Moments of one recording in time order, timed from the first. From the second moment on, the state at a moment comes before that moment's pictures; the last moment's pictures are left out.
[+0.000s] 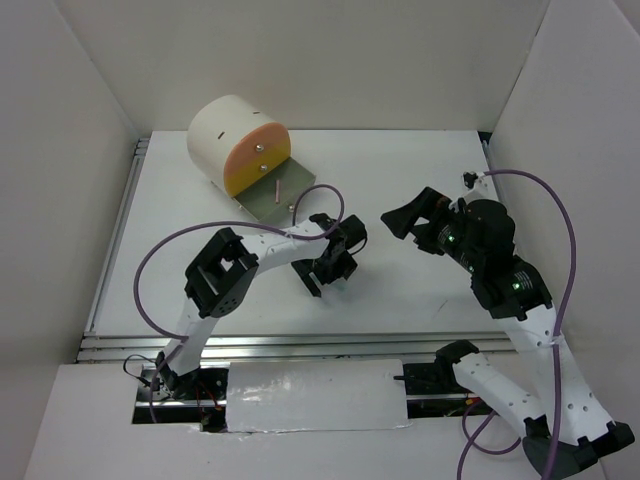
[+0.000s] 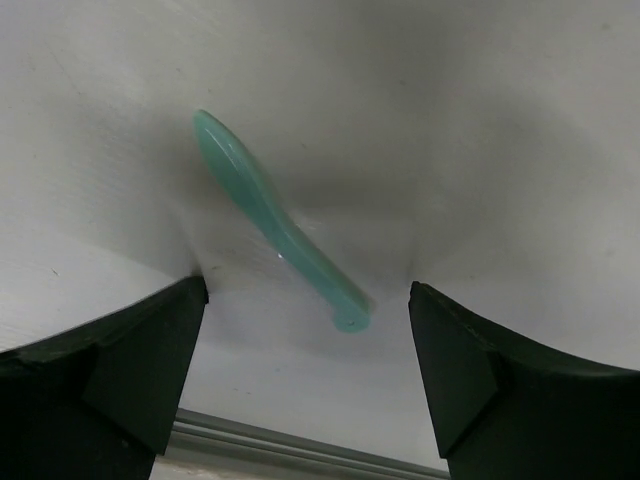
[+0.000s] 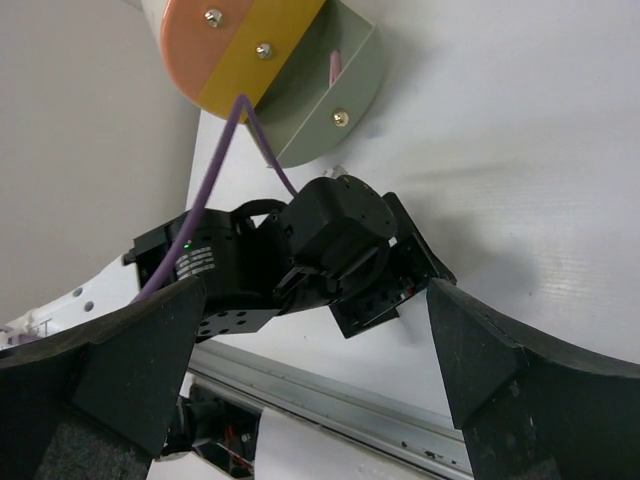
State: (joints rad) left arm -0.89 2.12 1.66 -0.99 -0.16 -1.52; right arm 0.35 0.77 1.06 -0.62 -0.09 0.75
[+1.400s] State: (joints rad) left arm -0.89 1.97 1.49 -0.99 -0.30 -1.34; right arm 0.41 0.78 1.09 -0.62 -0.04 0.70
